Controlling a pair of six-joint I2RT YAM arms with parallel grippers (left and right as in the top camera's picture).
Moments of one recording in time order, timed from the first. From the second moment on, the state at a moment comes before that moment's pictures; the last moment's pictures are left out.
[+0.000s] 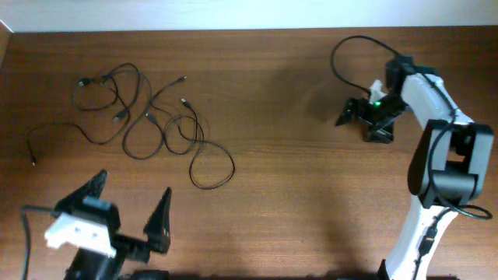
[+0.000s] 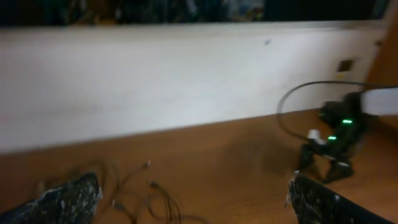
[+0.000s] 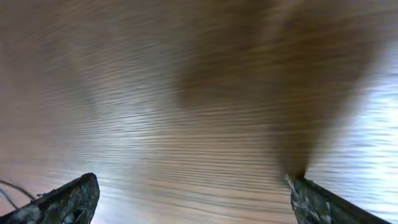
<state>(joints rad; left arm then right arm) -0.03 0.44 1.20 -0.88 0.22 0.00 -0.13 2.22 1.68 -1.10 -0.38 0.20</state>
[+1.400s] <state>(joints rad) -0.03 1.19 0.82 -0.89 0.03 -0.34 -0.12 2.20 1.65 -1.10 -0.27 0.12</state>
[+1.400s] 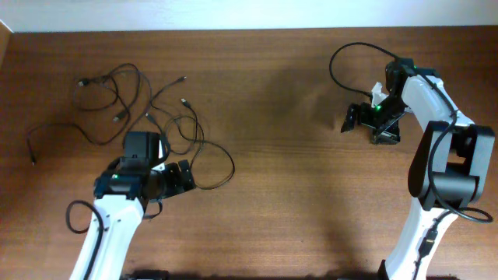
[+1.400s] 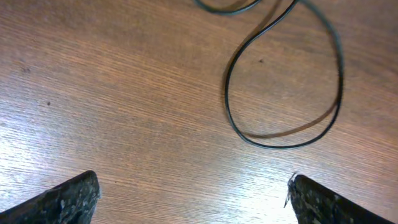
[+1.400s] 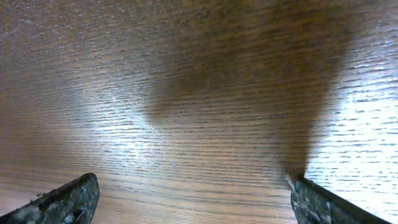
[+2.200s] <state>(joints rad) -0.03 1.27 0.82 -0.89 0.03 -0.34 -0.12 2.20 1.65 -1.10 -0.27 0.12</state>
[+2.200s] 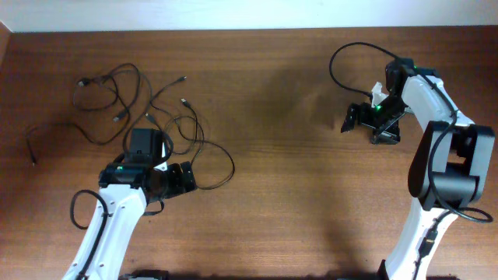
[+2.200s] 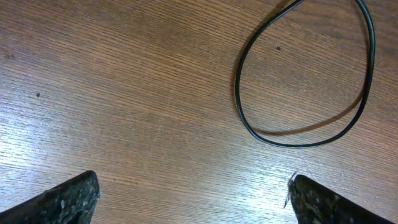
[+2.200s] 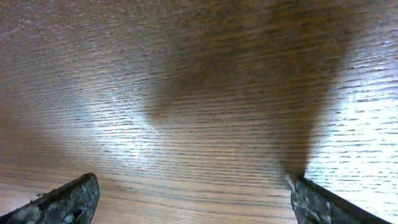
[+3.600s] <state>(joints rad) -0.03 1.27 0.82 -0.89 0.03 -0.34 -0.12 1.14 1.62 -1.10 -0.24 0.11</state>
